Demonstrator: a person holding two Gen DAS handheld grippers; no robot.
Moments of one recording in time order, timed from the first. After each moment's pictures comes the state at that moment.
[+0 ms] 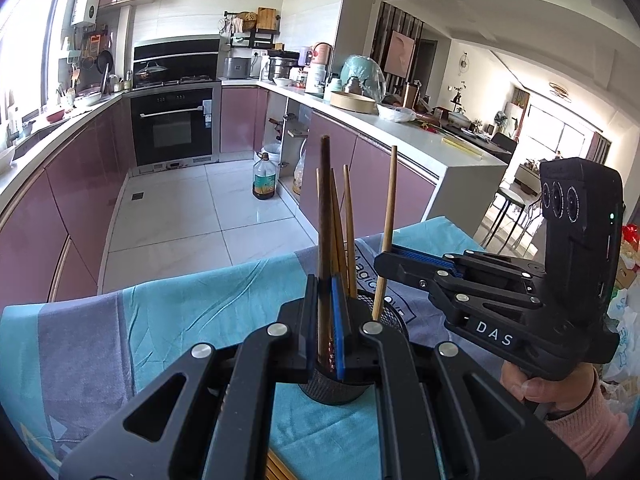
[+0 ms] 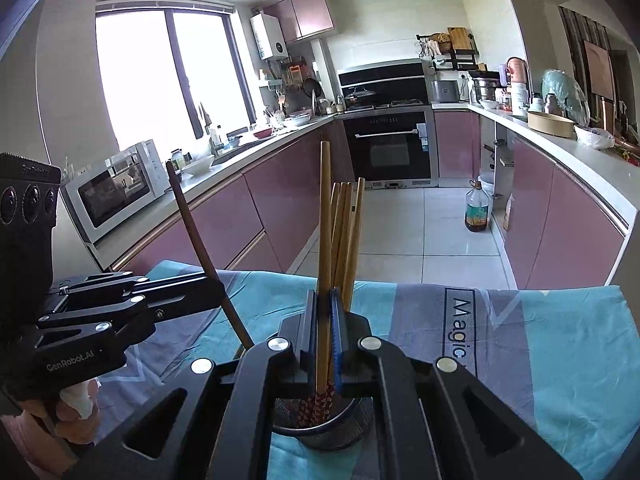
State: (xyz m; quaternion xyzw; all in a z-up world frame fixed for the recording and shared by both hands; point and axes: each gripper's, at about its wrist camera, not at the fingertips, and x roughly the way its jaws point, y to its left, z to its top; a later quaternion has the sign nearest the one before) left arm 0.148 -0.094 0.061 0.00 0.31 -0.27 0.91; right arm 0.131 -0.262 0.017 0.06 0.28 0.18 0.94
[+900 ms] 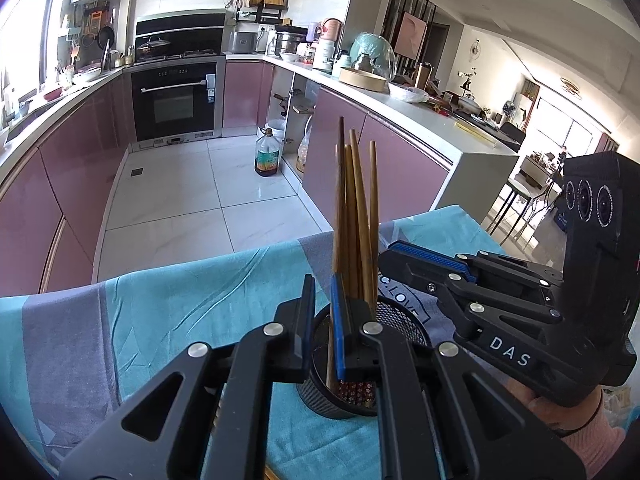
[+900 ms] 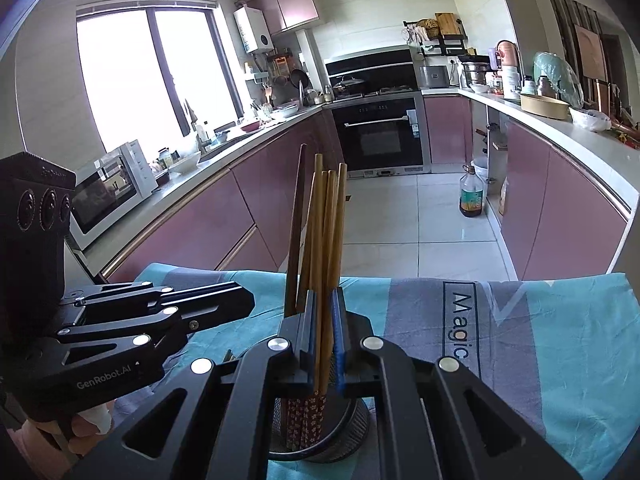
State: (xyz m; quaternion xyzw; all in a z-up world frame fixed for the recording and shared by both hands) left arm 0.199 -0.109 0.034 -0.01 0.36 -0.26 0.90; right arm 0.152 -0.263 0.007 0.08 0.31 0.16 0.93
